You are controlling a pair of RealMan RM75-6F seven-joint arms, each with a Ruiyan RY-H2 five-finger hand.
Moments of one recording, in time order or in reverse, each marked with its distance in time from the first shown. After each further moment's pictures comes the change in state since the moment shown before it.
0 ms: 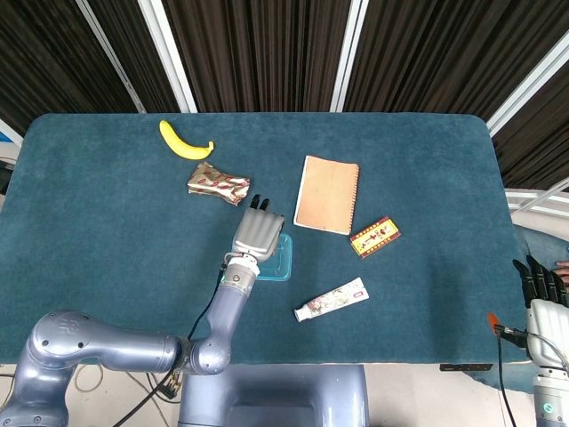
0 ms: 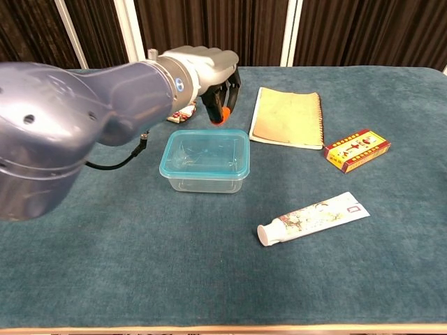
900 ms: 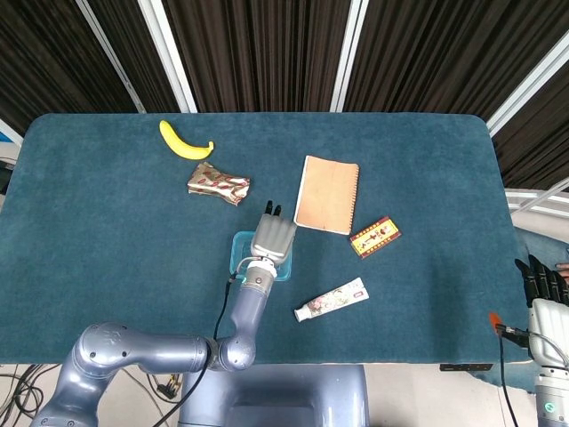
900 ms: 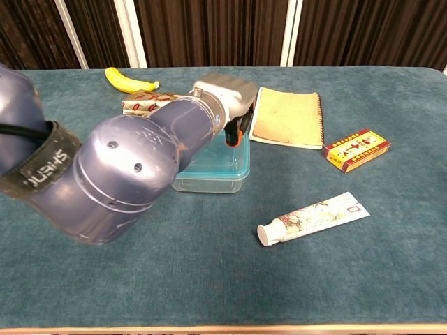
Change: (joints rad) left arm -0.069 -0.184 -0.028 0.278 -0.030 -0.076 0.101; right arm 0.001 0.003 0.001 0.004 0.000 0.001 -0.005
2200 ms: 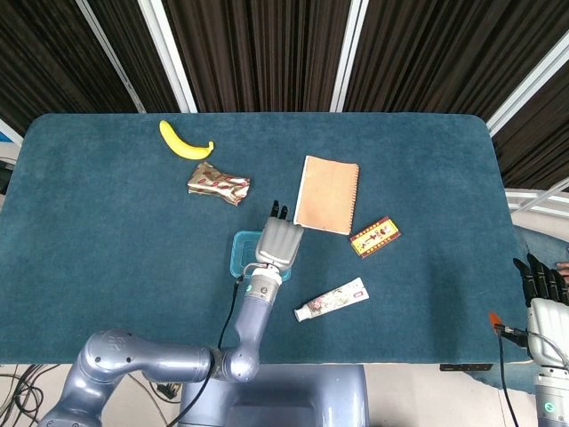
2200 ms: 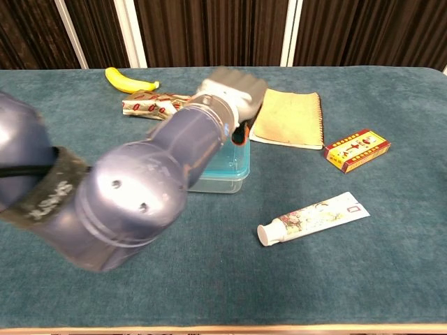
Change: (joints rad) left arm 0.040 -0.040 -0.006 -0.044 0.137 0.105 0.066; right arm 0.003 -0.001 -0.002 0.008 -0.013 0.005 -0.006
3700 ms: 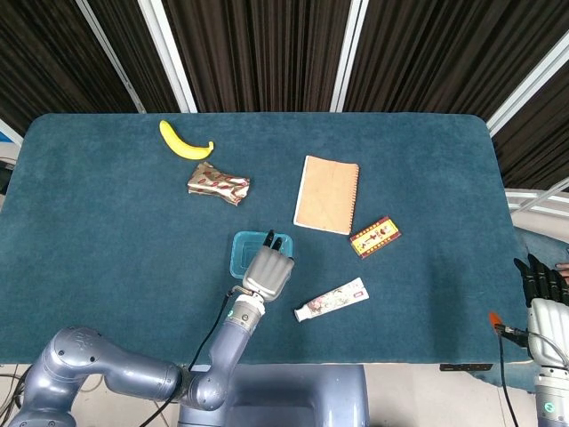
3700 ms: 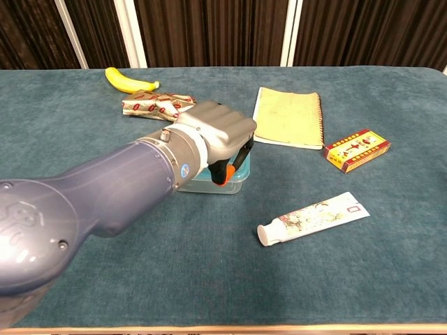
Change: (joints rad) left arm 0.127 0.108 0.146 -0.298 0.023 0.000 0.045; right arm 0.000 0.000 0.001 -0.002 0.004 -0.001 -0.001
